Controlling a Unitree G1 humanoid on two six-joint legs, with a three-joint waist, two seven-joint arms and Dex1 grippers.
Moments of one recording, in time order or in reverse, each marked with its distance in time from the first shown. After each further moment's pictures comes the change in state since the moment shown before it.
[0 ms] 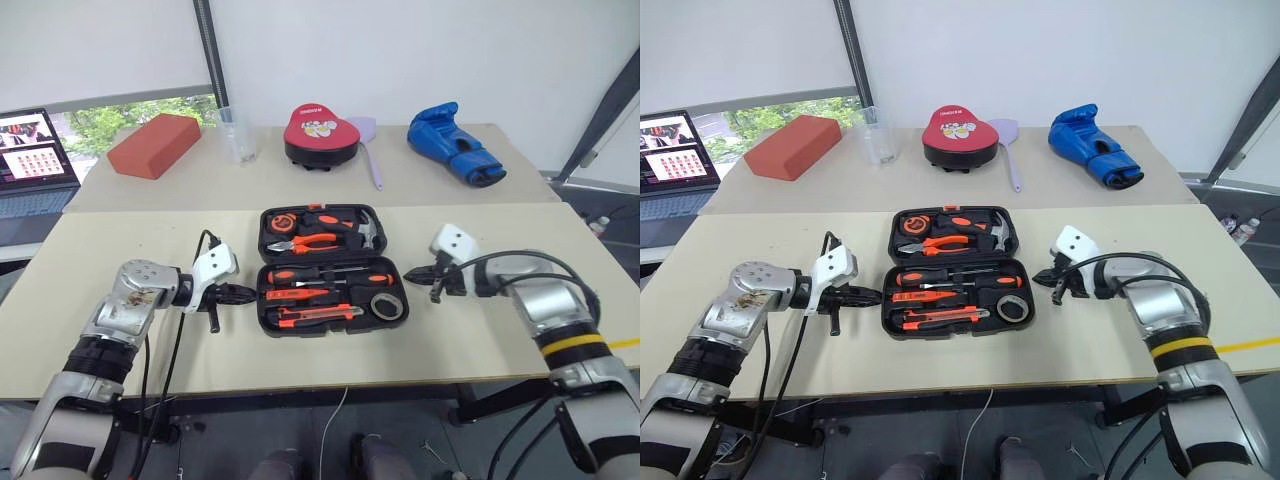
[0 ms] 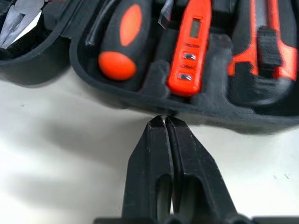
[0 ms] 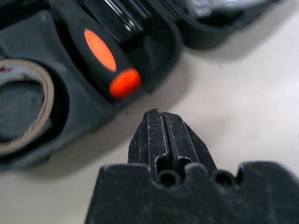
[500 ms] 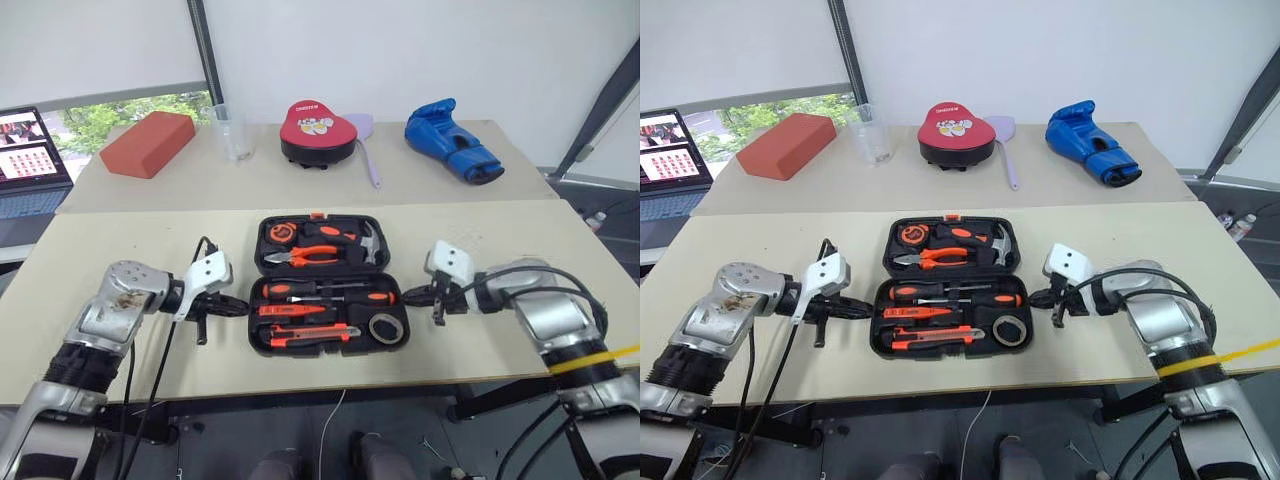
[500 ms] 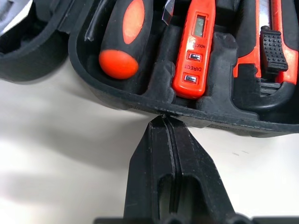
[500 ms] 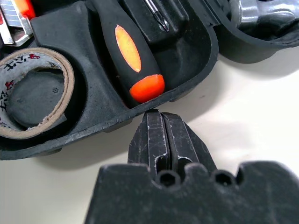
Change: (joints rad) left arm 0.126 0.089 0.023 -0.226 -0.016 0.133 -0.110; right arm 0.226 -0.084 -0.052 -0.398 0.057 0.178 0.166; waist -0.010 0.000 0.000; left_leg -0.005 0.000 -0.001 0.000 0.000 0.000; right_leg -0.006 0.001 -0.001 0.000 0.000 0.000
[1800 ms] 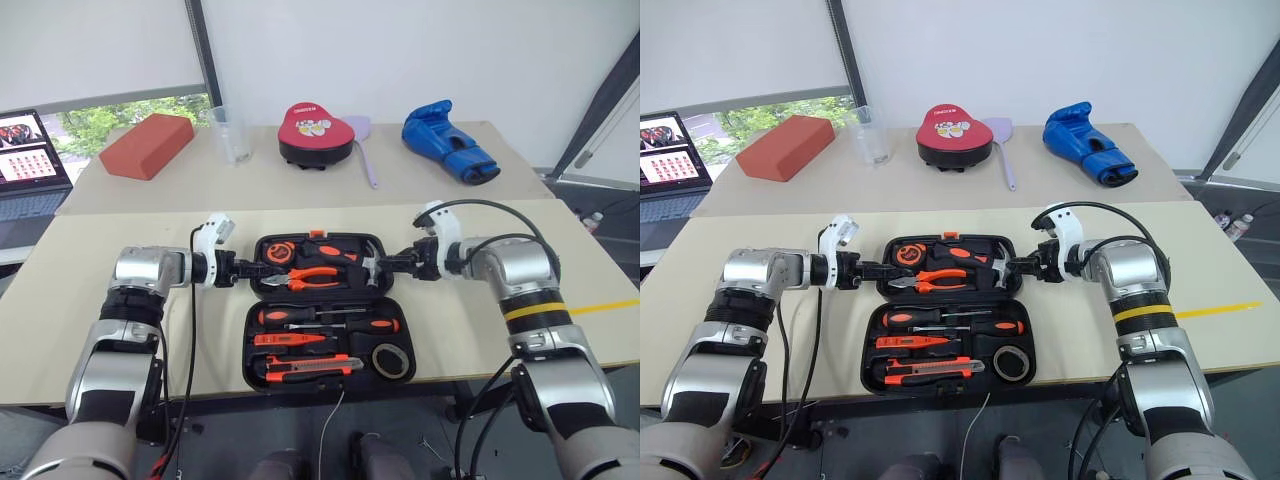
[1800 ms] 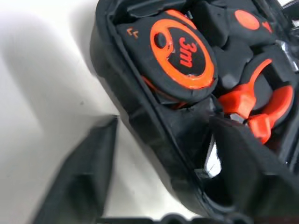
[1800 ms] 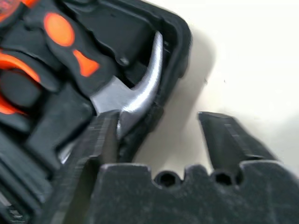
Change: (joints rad) left arm -0.417 -0.234 0.129 0.545 -0.112 0.509 0.327; right arm -0.379 0.238 -0.076 0.436 0.086 0.391 -0.365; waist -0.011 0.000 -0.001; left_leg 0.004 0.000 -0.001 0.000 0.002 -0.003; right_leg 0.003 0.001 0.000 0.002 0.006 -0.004
